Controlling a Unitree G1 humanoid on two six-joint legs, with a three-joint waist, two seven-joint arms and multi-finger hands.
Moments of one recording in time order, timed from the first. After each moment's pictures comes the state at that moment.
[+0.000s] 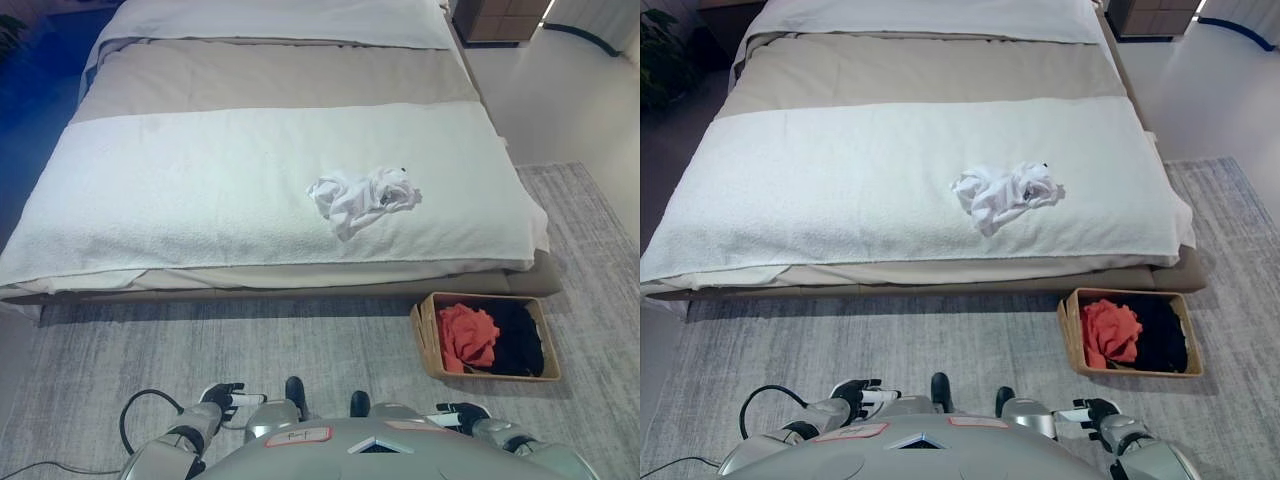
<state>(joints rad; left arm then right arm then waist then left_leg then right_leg) -0.03 0.26 -0.28 1.29 -0.09 0.07 -0.02 0.01 -0.35 0.33 1.37 0.10 0.06 0.12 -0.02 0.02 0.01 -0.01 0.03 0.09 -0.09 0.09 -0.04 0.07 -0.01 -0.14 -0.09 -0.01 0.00</state>
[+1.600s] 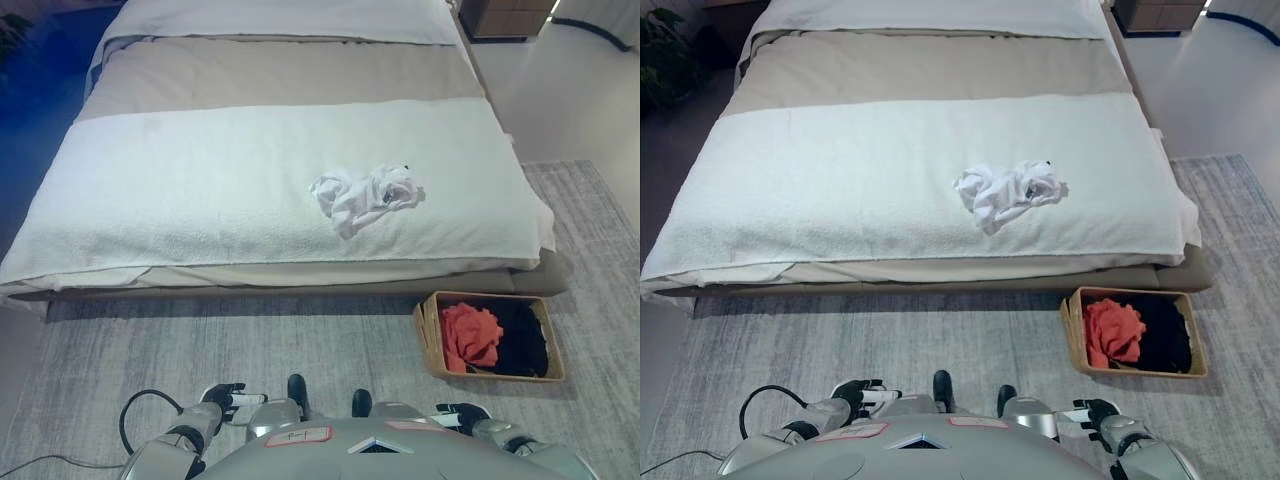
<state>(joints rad) -0.03 0.26 -0.28 1.29 -0.09 0.06 -0.04 0.01 -0.35 0.34 1.37 0.10 0.06 0.12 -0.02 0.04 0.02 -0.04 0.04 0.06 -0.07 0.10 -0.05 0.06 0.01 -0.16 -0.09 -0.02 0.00</state>
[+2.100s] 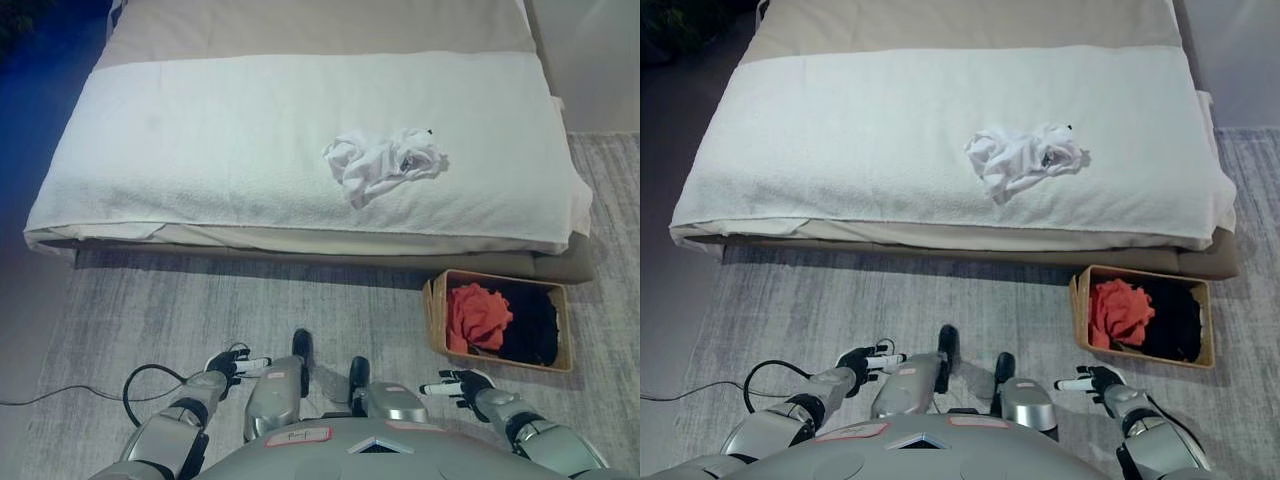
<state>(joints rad) -0.14 0.26 -0.26 1.31 -0.16 0.05 -0.04 -0.07 -0.40 0.36 1.30 0.11 0.05 0.11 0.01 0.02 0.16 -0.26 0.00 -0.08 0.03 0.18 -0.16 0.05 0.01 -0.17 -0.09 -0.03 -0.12</state>
